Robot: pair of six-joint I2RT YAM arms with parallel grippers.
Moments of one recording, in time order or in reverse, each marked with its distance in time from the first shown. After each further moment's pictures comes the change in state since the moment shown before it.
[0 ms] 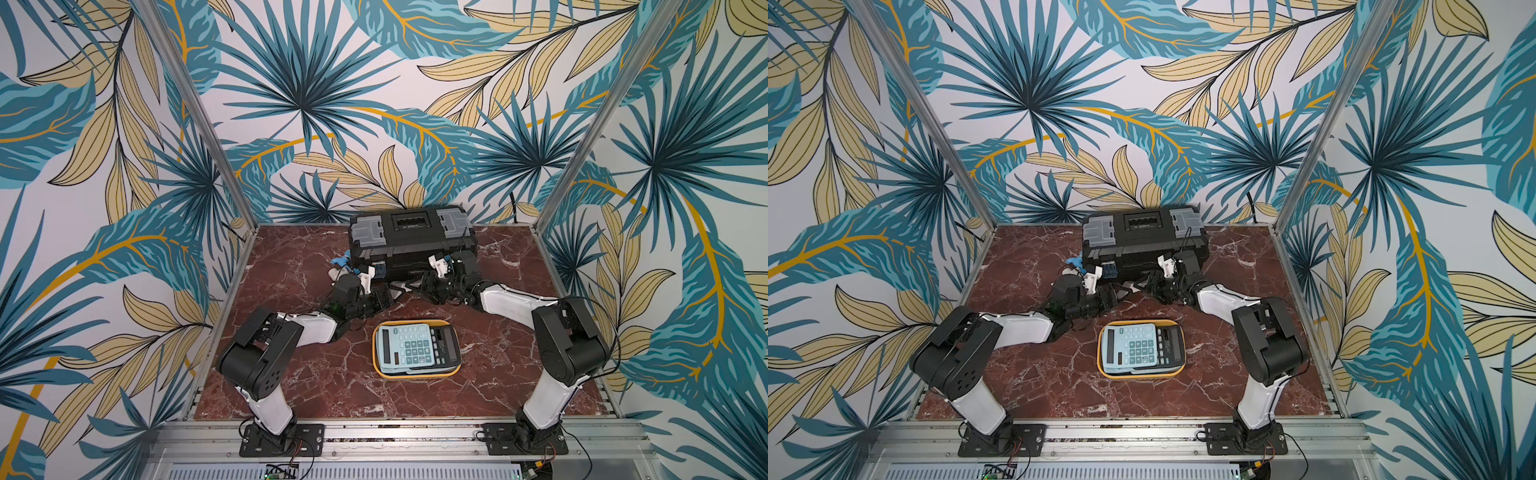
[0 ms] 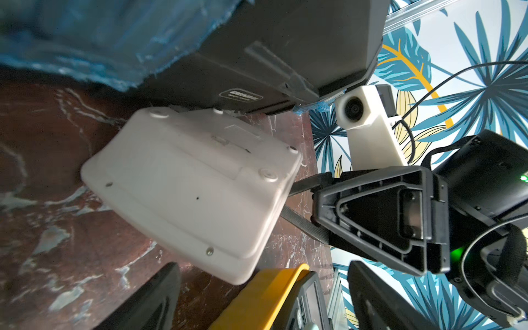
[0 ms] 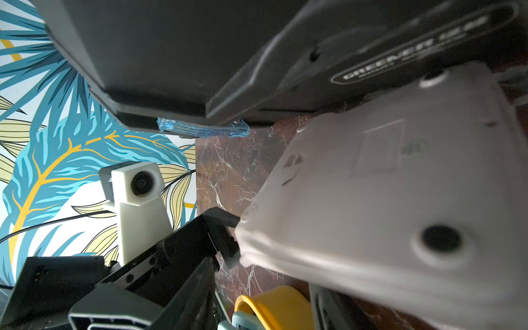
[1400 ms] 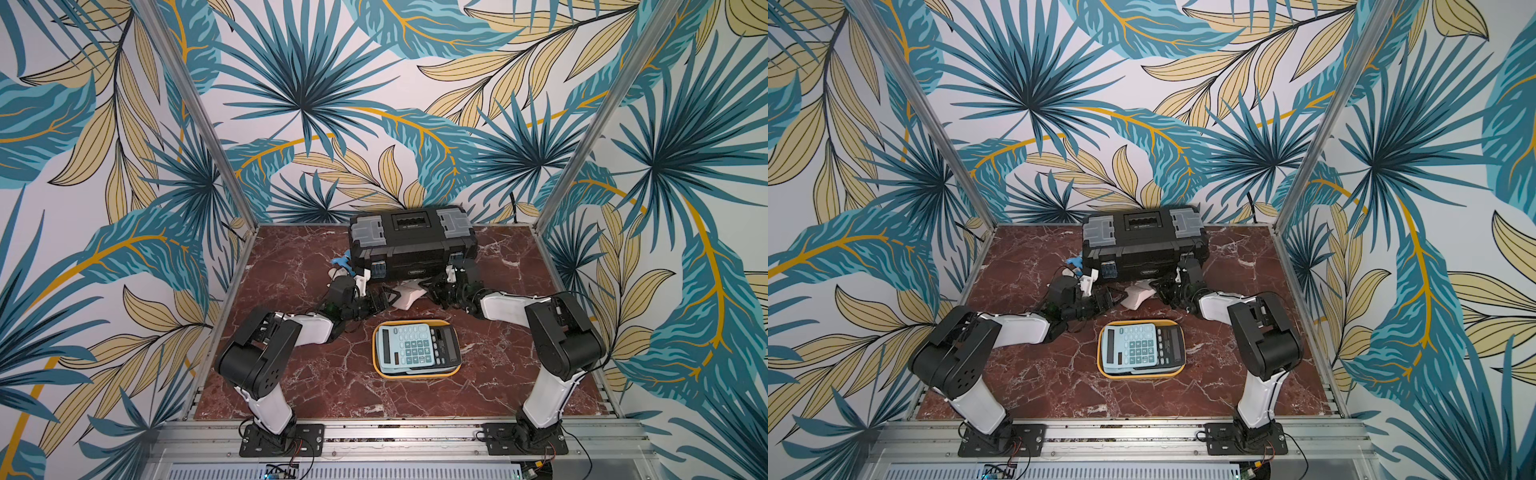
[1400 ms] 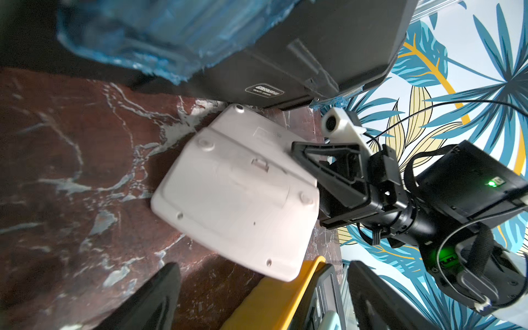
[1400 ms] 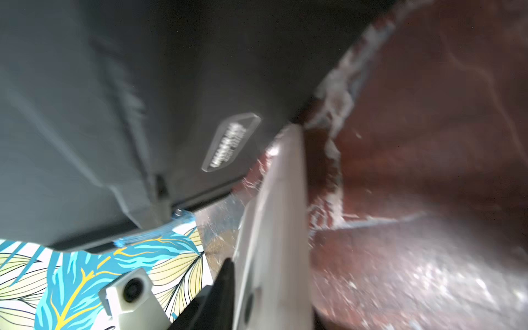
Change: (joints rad) left arm 0.045 -0.010 -0.037 -0.003 0.032 0.031; right arm -0.021 0.039 -0.126 0.187 0.242 0.393
